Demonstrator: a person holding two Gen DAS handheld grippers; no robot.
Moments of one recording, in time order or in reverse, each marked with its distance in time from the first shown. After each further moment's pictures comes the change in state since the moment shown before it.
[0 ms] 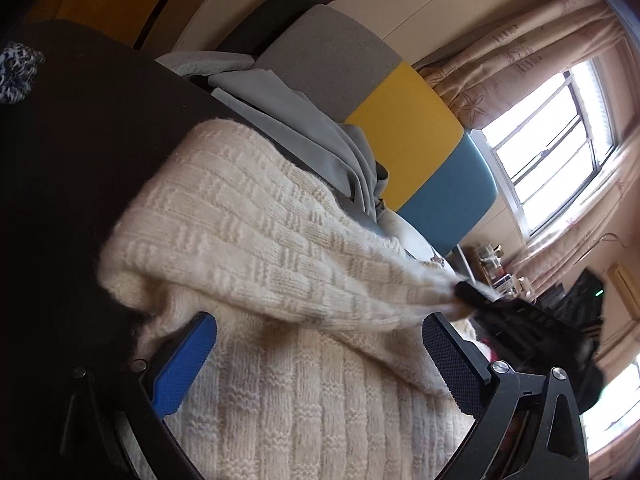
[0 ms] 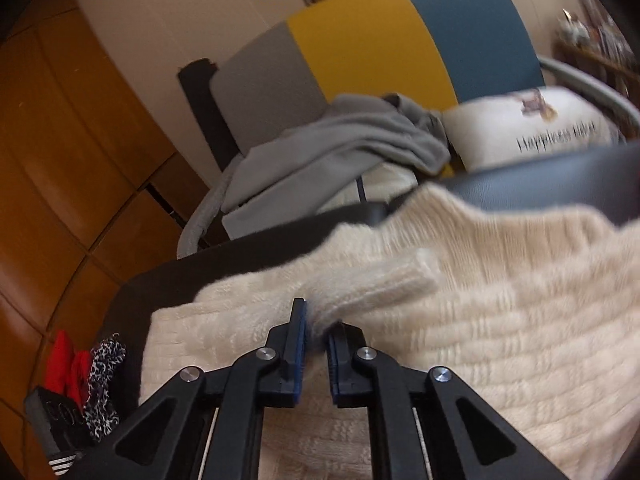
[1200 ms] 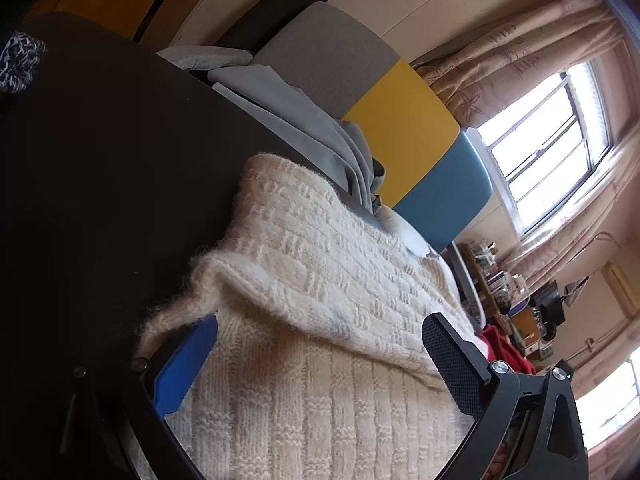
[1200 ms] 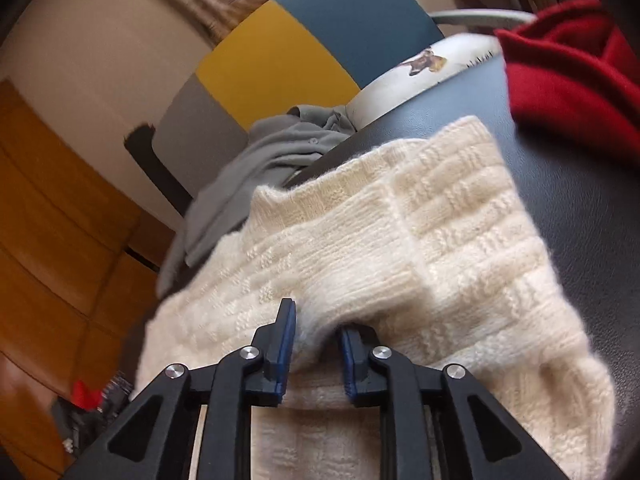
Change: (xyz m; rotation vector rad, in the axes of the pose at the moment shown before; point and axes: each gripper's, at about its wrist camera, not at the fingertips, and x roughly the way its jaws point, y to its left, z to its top) left arm -0.004 0.016 0.005 -0.046 0.020 -0.039; right arm -0.064 -0.145 -0.053 0.381 -0.049 0.019
